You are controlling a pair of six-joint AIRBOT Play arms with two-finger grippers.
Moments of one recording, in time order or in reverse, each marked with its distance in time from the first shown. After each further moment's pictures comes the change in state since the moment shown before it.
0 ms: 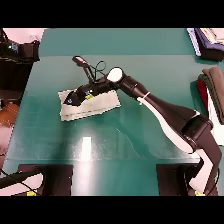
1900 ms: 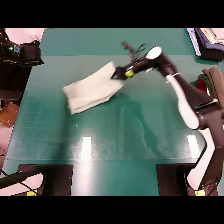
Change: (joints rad) left arm 0.002 0.000 0.000 -0.079 -0.061 0.010; right arm -0.446 -0.066 0.108 -0.233 0.215 0.280
